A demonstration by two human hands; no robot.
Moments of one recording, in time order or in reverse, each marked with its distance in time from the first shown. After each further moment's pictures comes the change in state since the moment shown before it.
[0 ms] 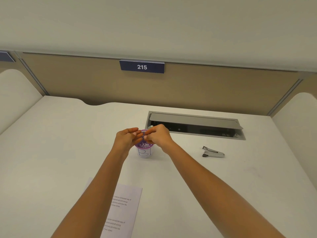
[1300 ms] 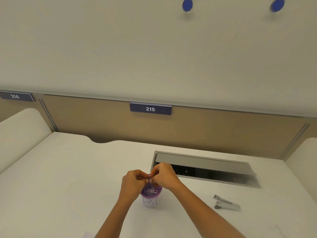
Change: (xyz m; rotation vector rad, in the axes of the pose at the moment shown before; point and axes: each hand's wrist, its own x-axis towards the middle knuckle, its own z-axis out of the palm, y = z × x) left_hand 0.017 0.002 0.002 0.688 0.078 0.360; right_hand 0.037 -0.008 0.000 -0.330 -0.048 -0.122
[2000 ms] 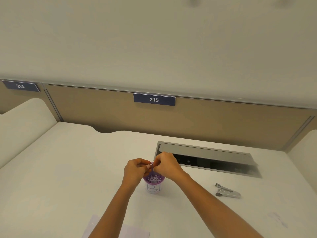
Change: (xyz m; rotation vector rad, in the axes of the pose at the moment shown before) left_hand -0.003 -0.006 -0.005 -0.304 -0.023 -0.119; right_hand -0.013 -0.007 -0.002 -0.138 0.021 -0.089
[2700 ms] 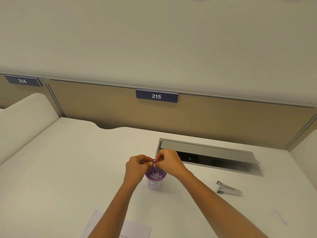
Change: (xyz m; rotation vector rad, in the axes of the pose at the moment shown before) left_hand -0.004 -0.001 -0.002 0.066 0.010 0.085; right_hand -0.002 0.003 -0.002 0.100 0.030 -0.011
